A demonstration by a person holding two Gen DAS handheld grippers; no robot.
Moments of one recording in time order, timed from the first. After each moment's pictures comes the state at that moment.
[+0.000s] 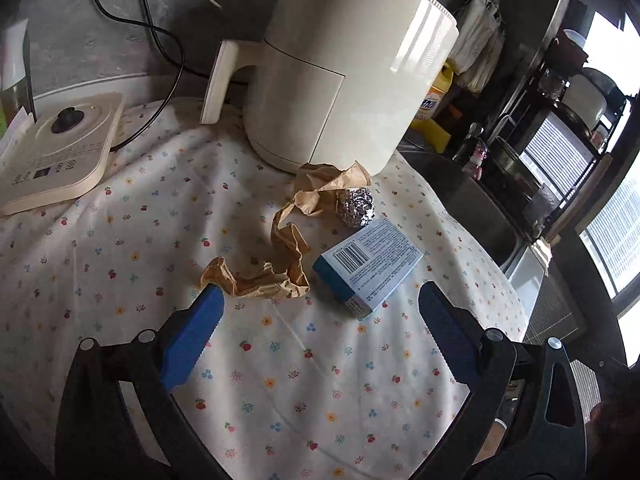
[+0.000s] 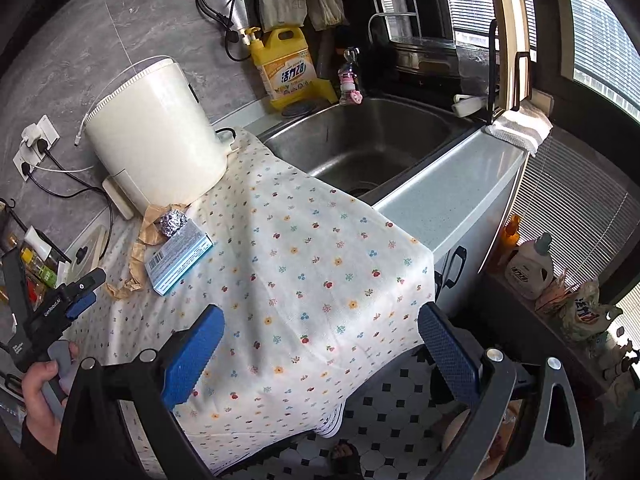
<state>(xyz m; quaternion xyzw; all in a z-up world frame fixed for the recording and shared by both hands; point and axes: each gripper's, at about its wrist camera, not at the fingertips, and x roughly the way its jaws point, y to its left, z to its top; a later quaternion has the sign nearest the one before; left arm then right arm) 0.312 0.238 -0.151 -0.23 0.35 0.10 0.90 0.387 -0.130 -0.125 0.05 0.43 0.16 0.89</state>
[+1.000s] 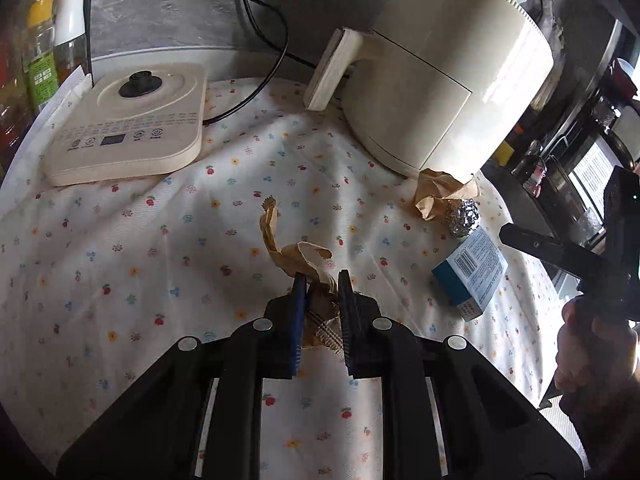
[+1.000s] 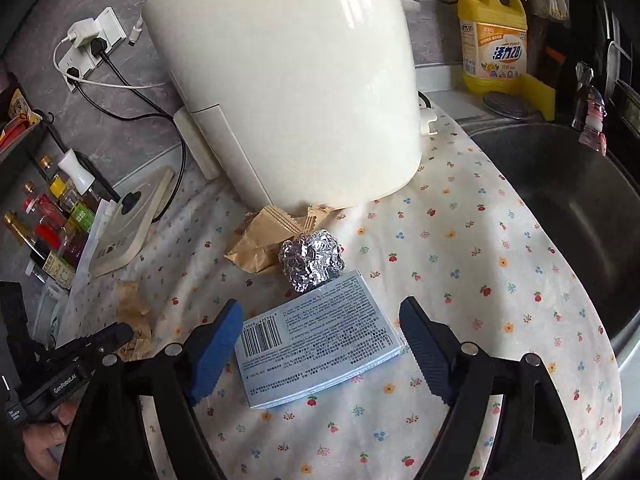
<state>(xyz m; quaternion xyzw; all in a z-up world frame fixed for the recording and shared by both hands) 0.273 0.312 -0.172 -0.25 0.37 0.18 0.88 0.498 0.115 -0.165 -0.05 0.45 0.36 0.81</state>
